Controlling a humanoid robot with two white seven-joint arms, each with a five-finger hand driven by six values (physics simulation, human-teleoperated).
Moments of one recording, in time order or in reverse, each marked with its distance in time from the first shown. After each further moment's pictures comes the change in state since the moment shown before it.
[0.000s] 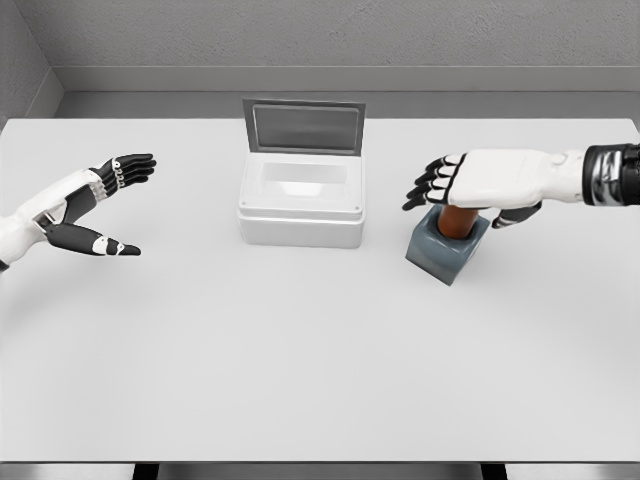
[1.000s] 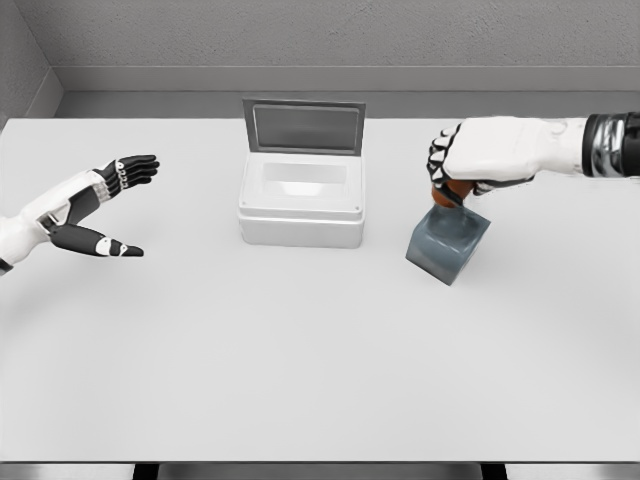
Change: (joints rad) left arm 0.000 -0.008 -0.003 -0.002 -0.002 0.000 0.000; right arm -0.092 0.035 -0.004 0.009 0.014 -0.003 0.002
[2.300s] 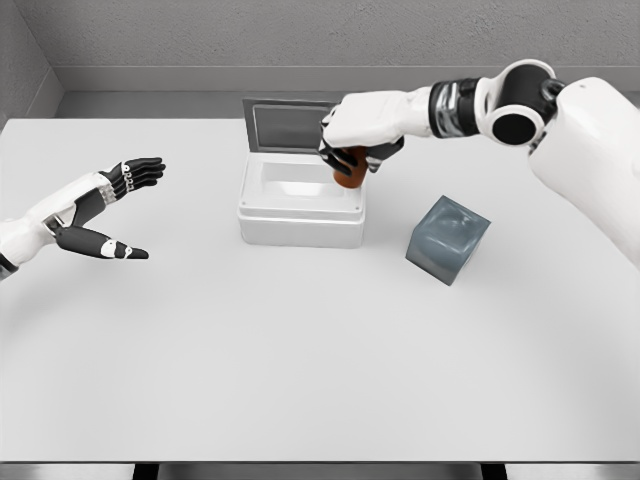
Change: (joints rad) left arm 0.000 -0.007 -0.004 -0.004 -0.002 0.000 -0.003; right arm -0.146 0.458 0.094 0.420 0.094 0.006 -0.005
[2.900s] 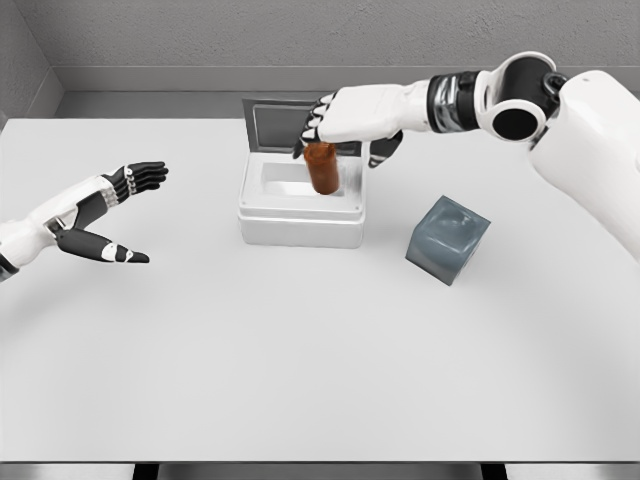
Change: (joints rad) left arm 0.000 0.000 0.000 0.000 0.001 0.000 -0.024; right arm -0.011 -0.016 -0.010 -0.051 -0.003 -0.004 0.002
